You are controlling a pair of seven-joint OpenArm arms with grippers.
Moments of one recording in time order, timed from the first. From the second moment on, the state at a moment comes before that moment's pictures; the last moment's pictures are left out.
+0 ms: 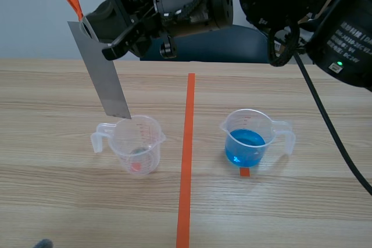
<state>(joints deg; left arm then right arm) 40.2 -7.8 -14.3 66.4 18.4 -23.8 -87.1 35.1 23.0 -47.6 97.1 47.6 27.9 -26.7</state>
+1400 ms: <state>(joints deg) 40.2 -7.8 -14.3 66.4 18.4 -23.8 -87.1 30.2 25.0 -47.4 98.2 40.2 28.8 -15.8</state>
